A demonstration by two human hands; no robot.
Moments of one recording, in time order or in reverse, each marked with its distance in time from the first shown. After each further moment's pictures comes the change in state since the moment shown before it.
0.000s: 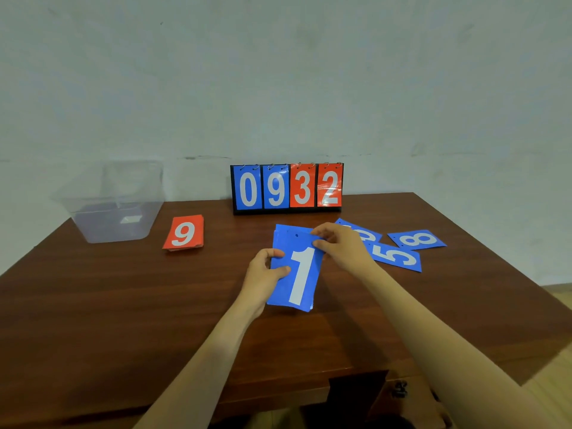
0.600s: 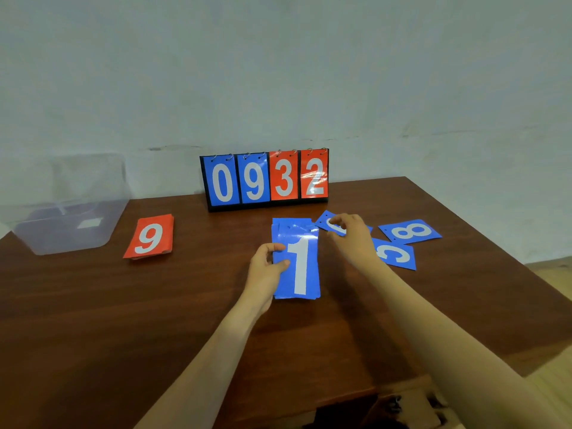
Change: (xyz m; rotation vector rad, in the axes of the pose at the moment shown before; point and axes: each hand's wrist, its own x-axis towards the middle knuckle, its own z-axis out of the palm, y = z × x) left_hand 0.053 -0.010 0.053 -0.102 -0.006 -0.023; right_hand 0.053 0.074 -0.020 -0.153 0.210 0.128
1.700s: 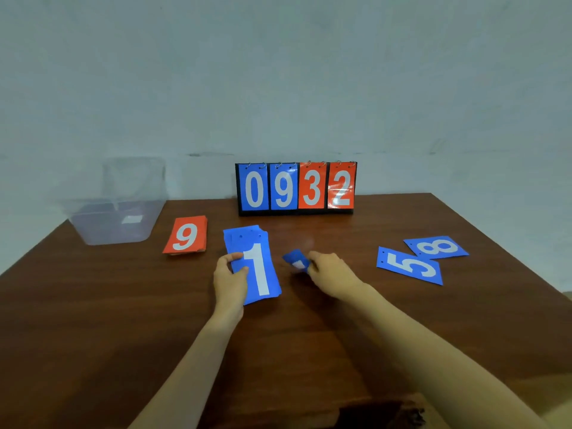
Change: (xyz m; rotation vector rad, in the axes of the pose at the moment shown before) left_hand -0.003 0.000 -0.091 0.074 0.488 0.025; right_hand -0.045 -0.063 0.050 -0.311 -0.439 -0.167
